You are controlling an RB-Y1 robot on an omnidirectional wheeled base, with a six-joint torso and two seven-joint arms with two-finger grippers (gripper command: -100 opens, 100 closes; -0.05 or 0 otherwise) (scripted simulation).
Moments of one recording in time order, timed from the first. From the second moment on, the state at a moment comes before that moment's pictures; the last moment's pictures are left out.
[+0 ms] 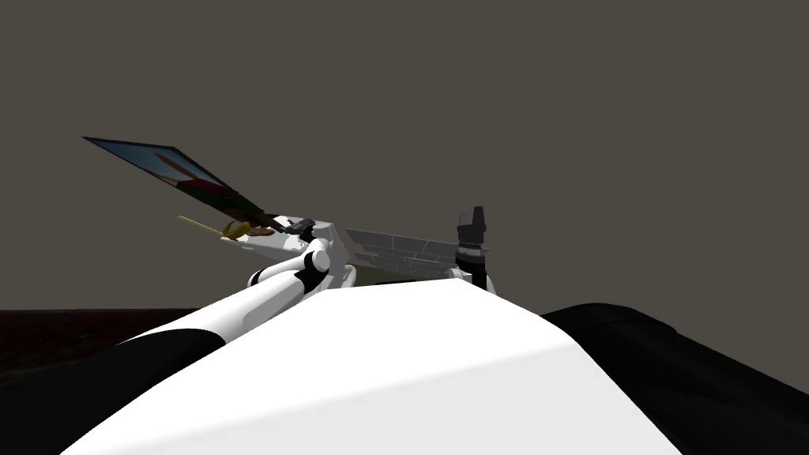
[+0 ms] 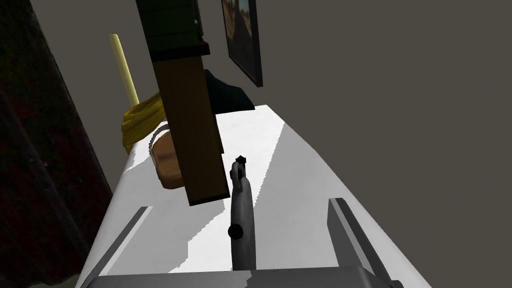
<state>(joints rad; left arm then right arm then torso) -0.69 0.36 0.60 -0.55 1.28 -0.72 0.30 0.55 -0.04 -0.07 -2.32 0.07 -0.53 0.08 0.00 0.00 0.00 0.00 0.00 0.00</state>
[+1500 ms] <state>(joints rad) -0.57 0.41 0.64 -0.67 1.26 -0.53 0.37 0.55 -0.04 -0.07 -2.32 0.07 -0.53 0.08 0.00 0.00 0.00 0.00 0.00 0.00</state>
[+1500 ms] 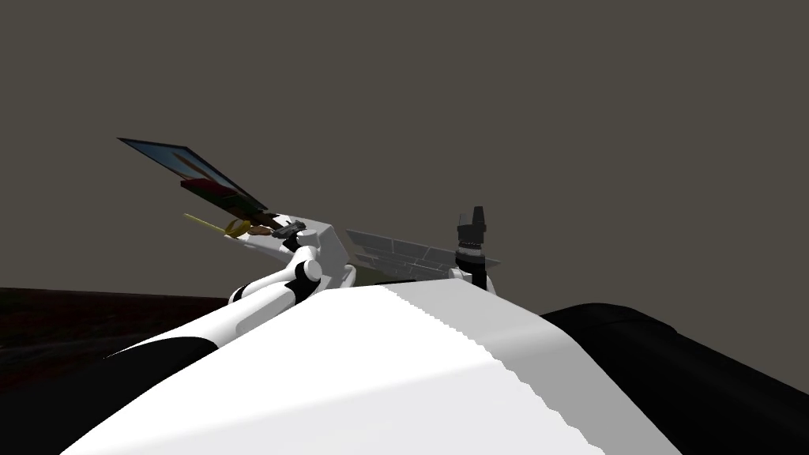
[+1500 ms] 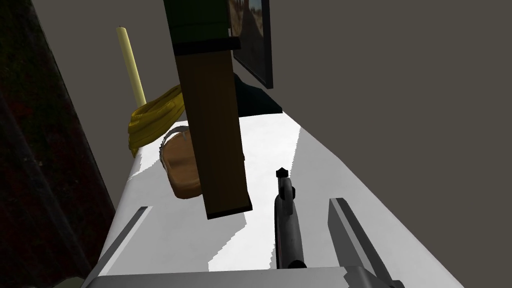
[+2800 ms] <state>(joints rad) -0.51 0.39 0.68 -0.76 1.24 -0.42 0.37 0.55 -0.03 -0.07 -2.32 0.07 -0.53 0.08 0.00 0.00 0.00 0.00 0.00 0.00</state>
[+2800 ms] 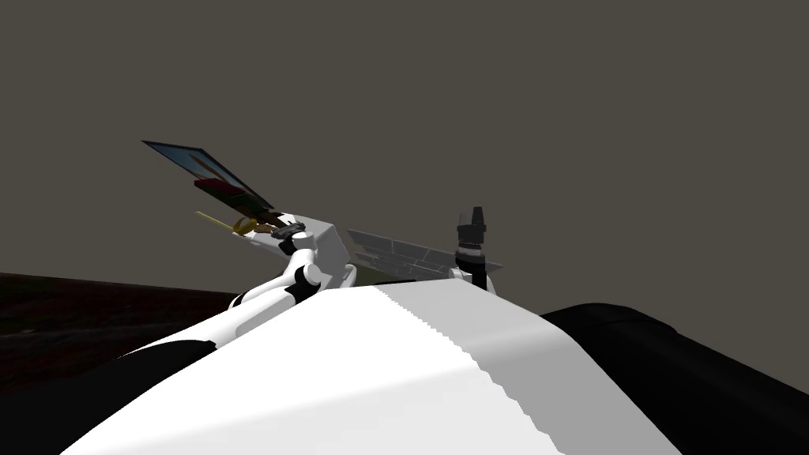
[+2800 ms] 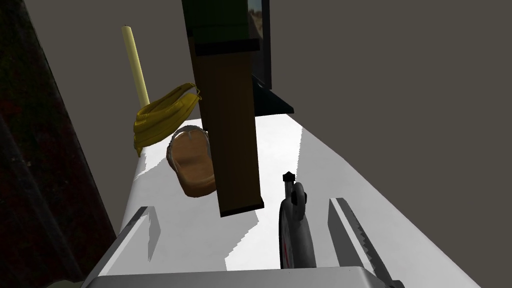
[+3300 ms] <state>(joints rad) -0.50 0.38 0.69 -0.78 1.24 -0.40 0.37 0.55 -0.03 -0.08 -2.32 0.07 -0.53 0.08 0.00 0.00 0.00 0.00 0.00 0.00</state>
